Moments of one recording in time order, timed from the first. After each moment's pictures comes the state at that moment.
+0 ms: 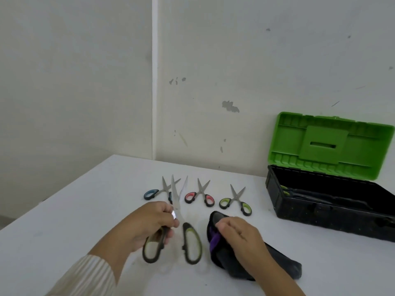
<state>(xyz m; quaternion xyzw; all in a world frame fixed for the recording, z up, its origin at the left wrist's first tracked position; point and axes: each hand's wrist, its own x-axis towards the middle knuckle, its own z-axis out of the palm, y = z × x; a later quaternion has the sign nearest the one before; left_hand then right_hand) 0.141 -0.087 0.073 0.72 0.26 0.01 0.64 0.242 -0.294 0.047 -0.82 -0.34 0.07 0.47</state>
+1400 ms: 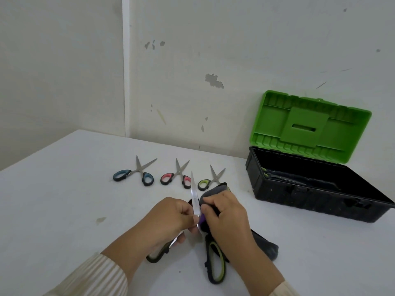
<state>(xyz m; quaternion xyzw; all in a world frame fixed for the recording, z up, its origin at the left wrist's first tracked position) 0.179 -0.158 0.052 0.81 0.15 0.02 0.57 0.261 -0.291 0.037 -0.84 -0.37 -0.16 0.37</state>
